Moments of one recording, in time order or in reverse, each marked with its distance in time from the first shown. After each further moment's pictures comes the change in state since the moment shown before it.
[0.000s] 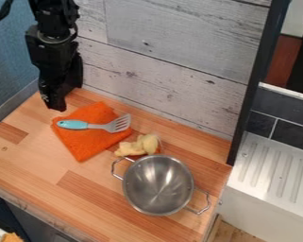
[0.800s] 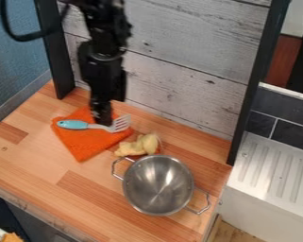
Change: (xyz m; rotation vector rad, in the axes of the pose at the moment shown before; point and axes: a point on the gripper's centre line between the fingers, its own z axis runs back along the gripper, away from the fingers) arm -0.090 -0.003 -0.005 -0.011 0.060 -0.063
